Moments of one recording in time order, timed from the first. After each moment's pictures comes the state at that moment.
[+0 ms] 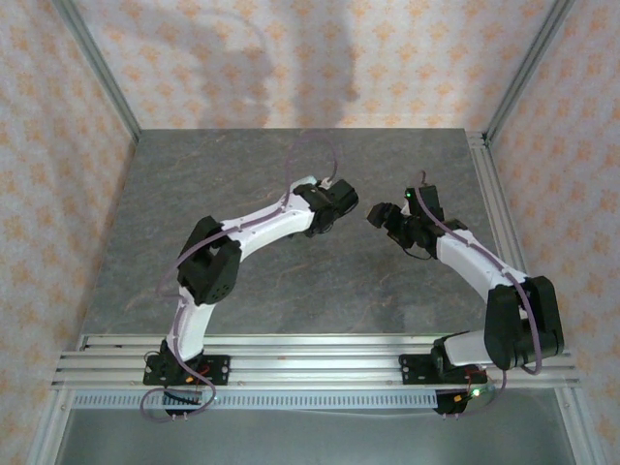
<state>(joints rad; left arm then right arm) -0.76 2.09 1.74 -1.04 -0.80 -0.09 0.24 1.36 0.82 -0.30 -0.28 0.78</state>
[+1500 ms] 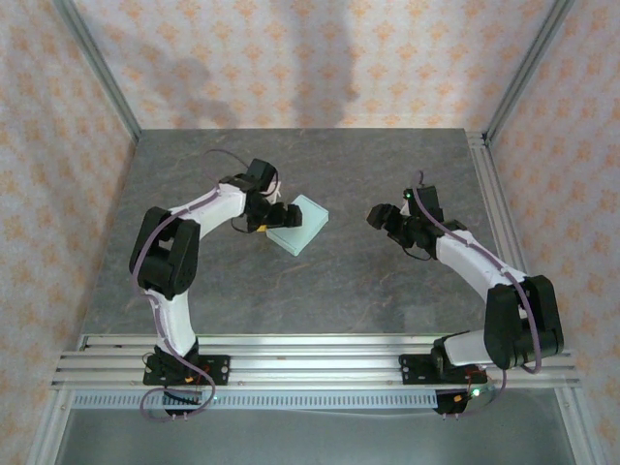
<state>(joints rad) -0.33 1.91 1.33 -0.61 0.32 -0.41 0.24 1.37 0.82 -0.29 -0.28 0.72</state>
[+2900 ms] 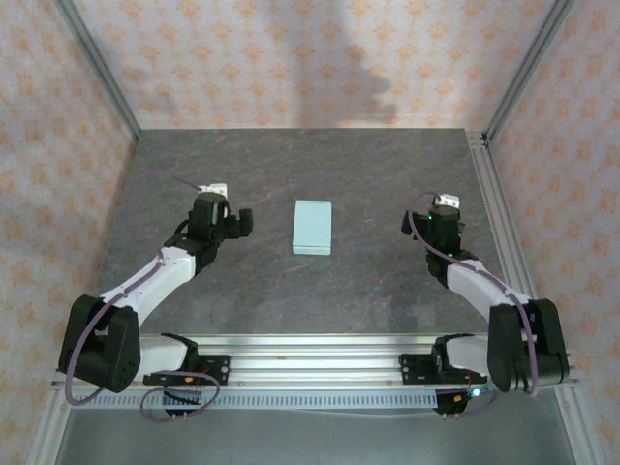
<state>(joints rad) -0.21 1.26 0.68 -0.08 -0.24 -0.21 0.09 1.26 0.48 0.22 0.24 0.23</state>
